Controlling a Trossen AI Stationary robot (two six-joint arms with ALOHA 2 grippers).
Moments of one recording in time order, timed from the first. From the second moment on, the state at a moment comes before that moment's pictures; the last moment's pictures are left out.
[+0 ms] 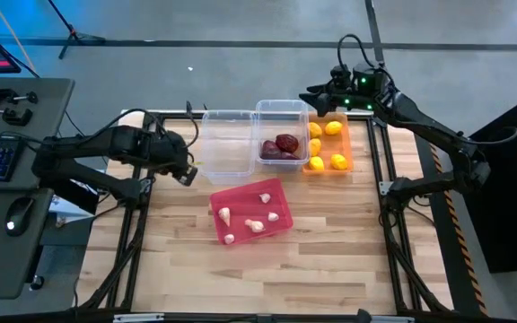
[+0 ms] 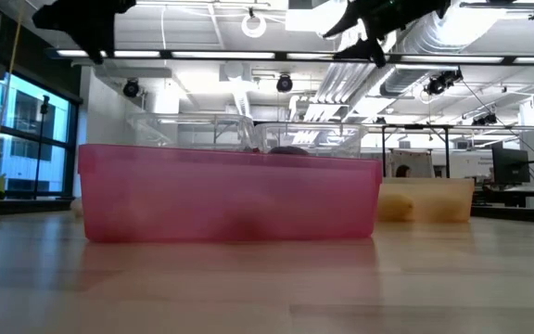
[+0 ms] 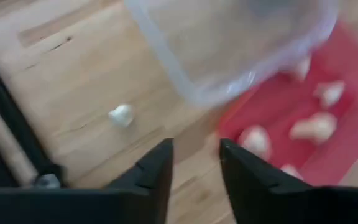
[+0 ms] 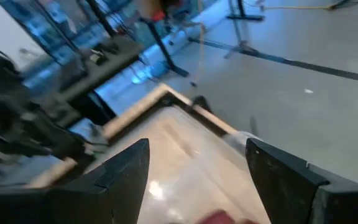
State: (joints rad) left arm 0.02 1.13 1.29 -1.39 -0.28 -1.00; right arm -0.70 1.26 1.25 -0.30 -0.30 0.33
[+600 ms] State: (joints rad) left arm 0.35 1.06 0.88 -1.21 0.00 -0.10; right arm -0.36 1.26 1.25 -0.16 -0.18 0.62
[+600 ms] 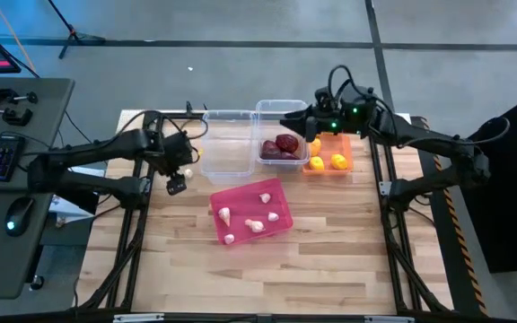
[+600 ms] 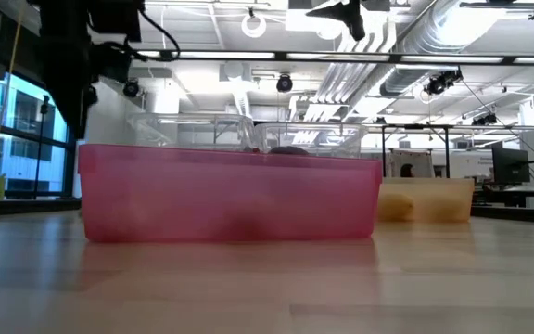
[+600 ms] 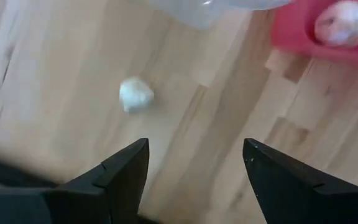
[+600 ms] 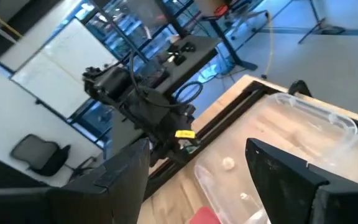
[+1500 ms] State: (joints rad) left arm 0.54 0.98 0.59 -0.96 -0.14 0.53; right arm -0.27 1.26 1.25 -0.28 -0.02 0.59
